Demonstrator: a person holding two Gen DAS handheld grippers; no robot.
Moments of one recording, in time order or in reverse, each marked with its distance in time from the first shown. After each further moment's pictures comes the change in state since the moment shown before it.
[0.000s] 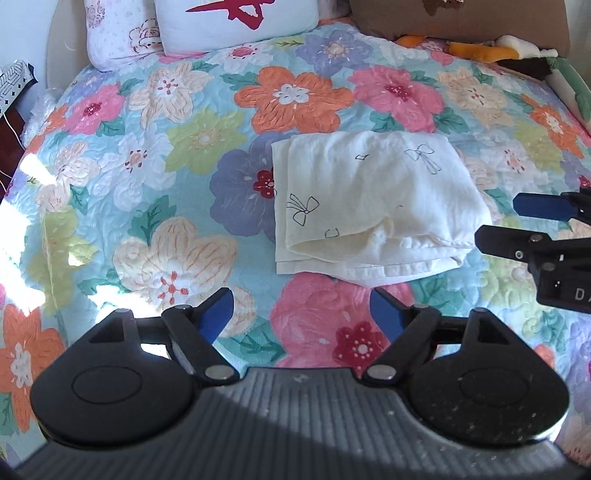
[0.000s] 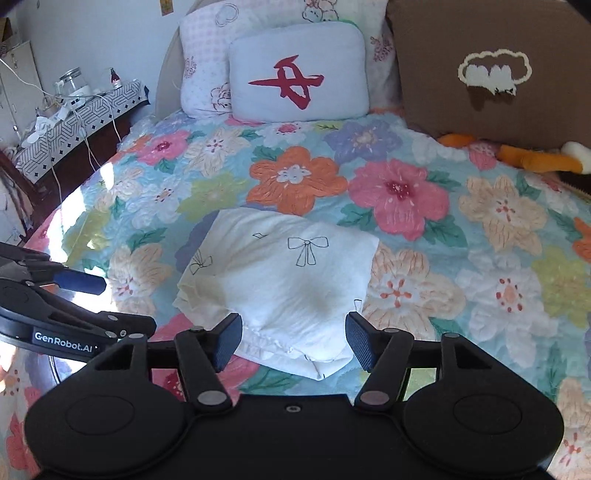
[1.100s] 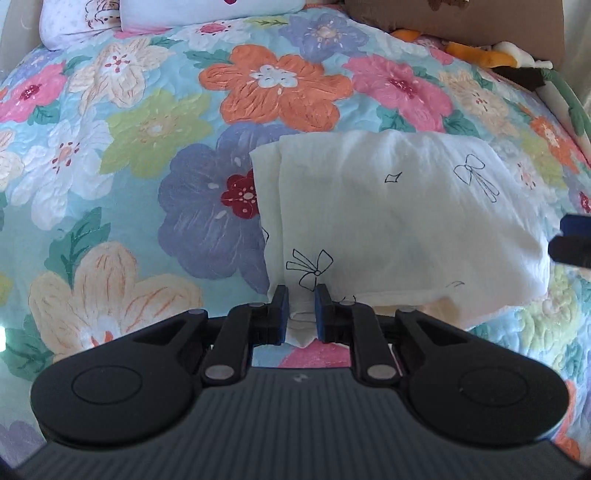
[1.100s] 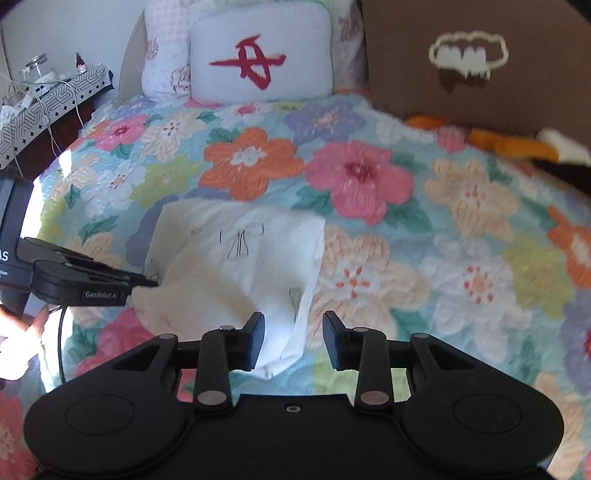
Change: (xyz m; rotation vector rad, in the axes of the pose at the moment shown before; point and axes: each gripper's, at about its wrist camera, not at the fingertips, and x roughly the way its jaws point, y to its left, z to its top) left arm 0.107 0.040 0.022 -0.021 -0.029 -0.179; right arm 0.023 -0.016 0.005 -0.014 -0.002 -0.157
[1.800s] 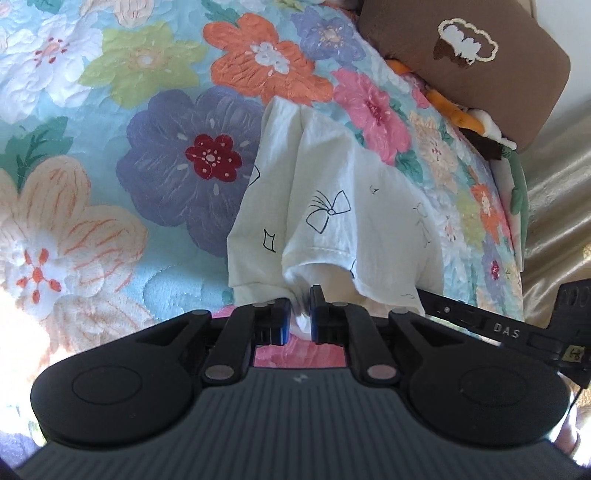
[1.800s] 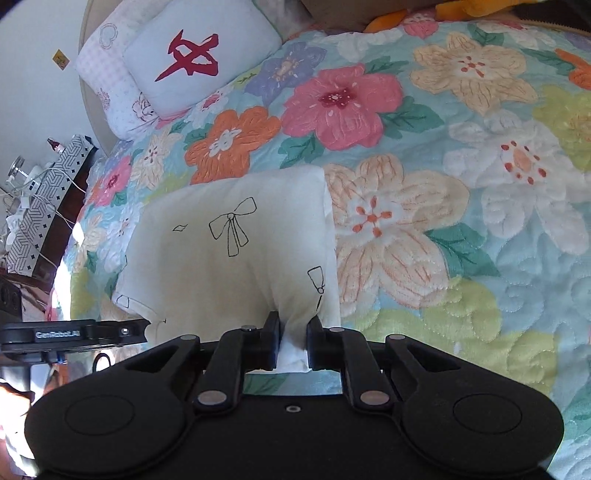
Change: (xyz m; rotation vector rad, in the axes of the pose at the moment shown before) left arm -0.027 0.022 -0.003 -0.301 0.018 -0.326; right arm 0.057 -0.049 -0.028 0.428 0.154 0.249
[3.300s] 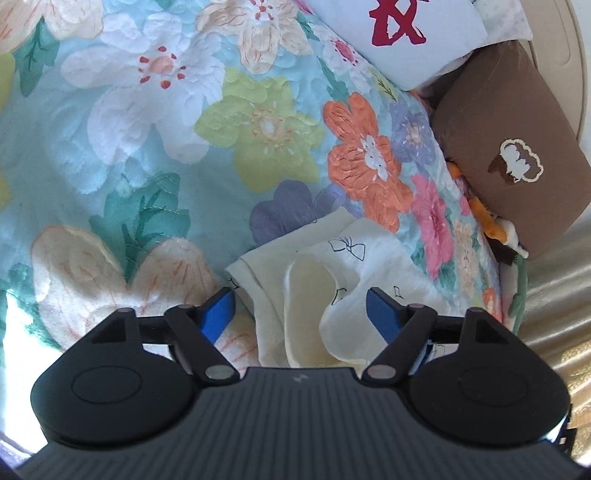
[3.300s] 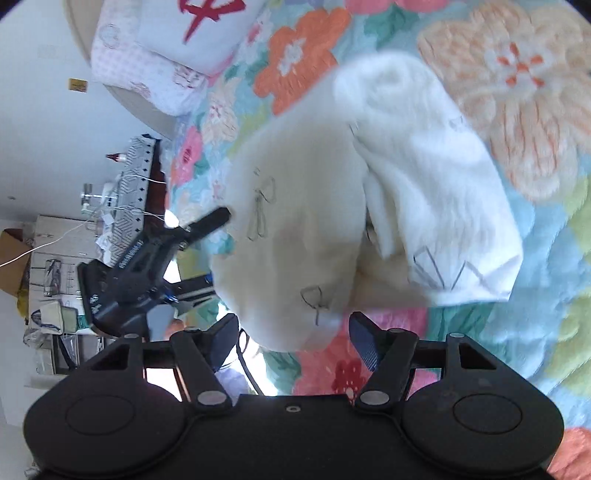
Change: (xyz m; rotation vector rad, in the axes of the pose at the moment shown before) left arm 0.002 0.109 0.049 -0.281 -0.102 -0.032; right arm 0.073 0.043 -0.028 0.380 0.275 0.382
